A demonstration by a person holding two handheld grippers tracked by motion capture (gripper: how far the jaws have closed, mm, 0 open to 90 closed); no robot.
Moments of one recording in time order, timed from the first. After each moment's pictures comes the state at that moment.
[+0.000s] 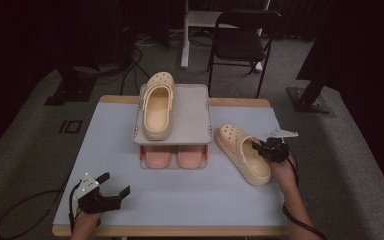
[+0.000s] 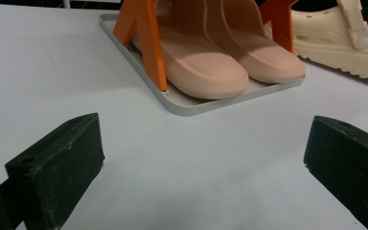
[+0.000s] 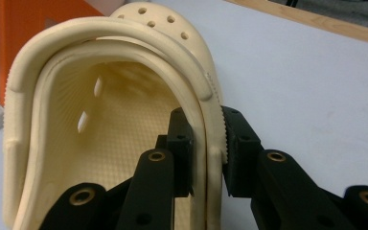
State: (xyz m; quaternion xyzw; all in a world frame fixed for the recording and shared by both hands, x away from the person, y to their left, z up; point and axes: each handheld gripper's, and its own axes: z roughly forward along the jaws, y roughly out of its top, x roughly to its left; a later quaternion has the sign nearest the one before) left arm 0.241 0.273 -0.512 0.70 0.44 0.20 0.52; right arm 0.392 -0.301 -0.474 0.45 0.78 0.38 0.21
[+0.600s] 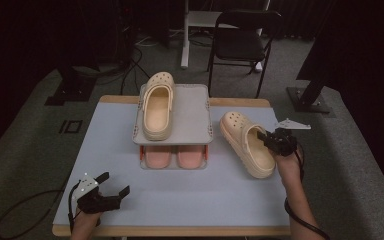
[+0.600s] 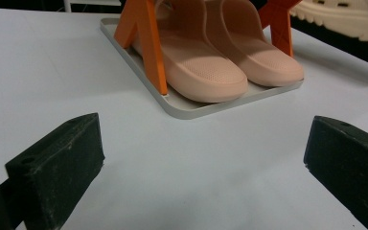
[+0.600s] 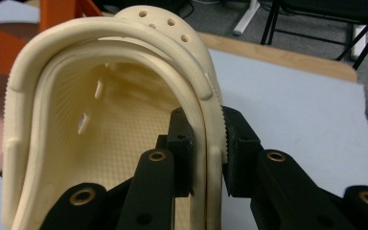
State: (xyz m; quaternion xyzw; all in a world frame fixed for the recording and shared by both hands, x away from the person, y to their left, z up) left arm 0.240 0.274 -0.510 0.70 0.44 0.21 0.52; right arm 0.383 -0.301 -0.422 0.48 0.74 0.41 0.23
